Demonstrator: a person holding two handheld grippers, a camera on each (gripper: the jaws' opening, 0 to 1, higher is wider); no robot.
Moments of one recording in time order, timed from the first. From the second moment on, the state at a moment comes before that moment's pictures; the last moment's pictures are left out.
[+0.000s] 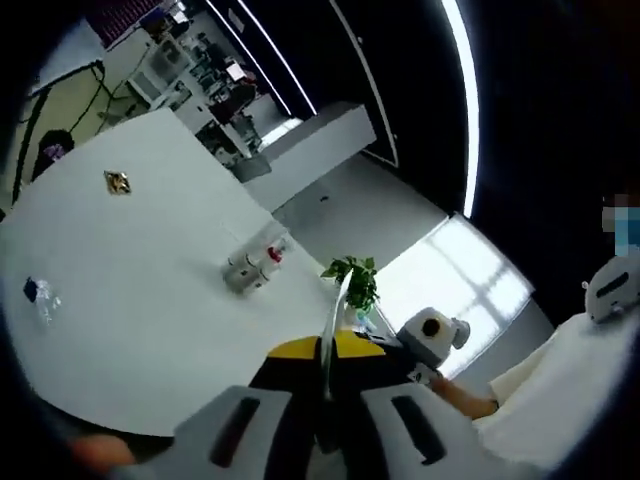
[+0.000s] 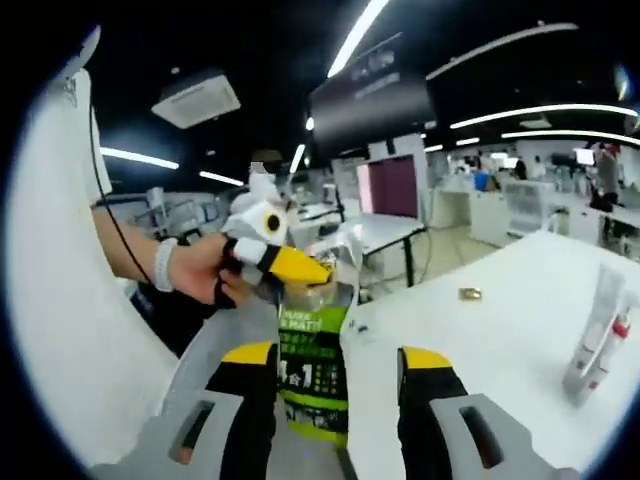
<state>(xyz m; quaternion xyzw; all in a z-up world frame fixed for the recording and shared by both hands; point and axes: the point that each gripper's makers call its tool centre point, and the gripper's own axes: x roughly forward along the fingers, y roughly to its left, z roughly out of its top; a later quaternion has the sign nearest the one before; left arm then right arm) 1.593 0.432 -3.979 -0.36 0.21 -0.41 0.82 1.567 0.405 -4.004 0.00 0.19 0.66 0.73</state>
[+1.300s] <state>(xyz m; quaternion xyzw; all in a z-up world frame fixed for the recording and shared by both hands) 1.538 0.455 -3.958 -0.39 0.23 -0.49 0.74 1.552 0.448 -3.949 0.36 0.26 0.65 0.62</state>
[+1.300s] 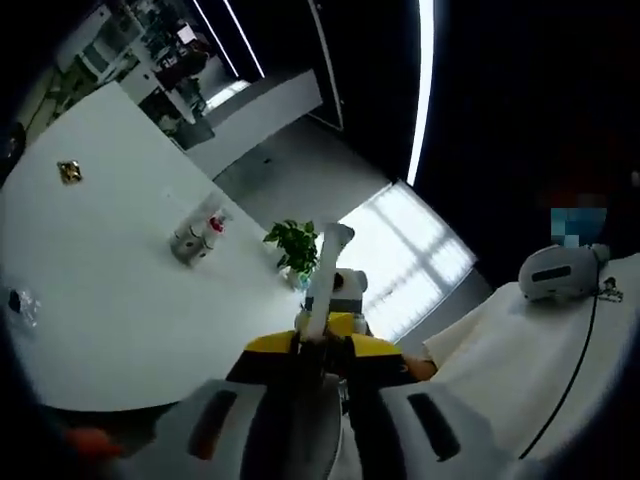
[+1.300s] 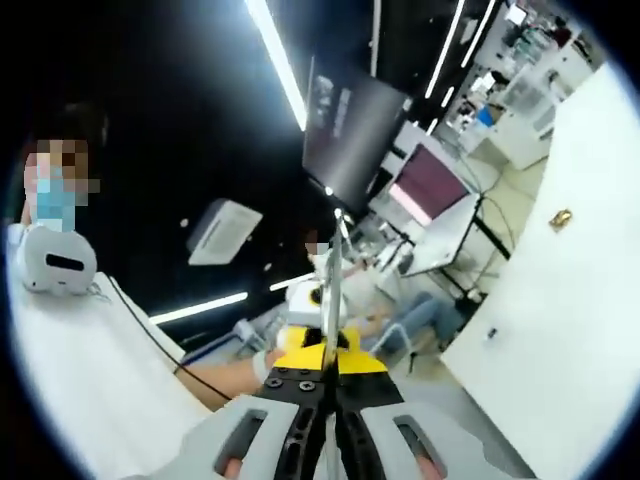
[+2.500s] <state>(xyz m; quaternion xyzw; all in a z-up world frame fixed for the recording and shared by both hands) 1.522 0.465 -3.961 -0.41 0.23 -0.48 0.73 1.554 0.444 -3.943 0.42 0.25 0.61 0.62</state>
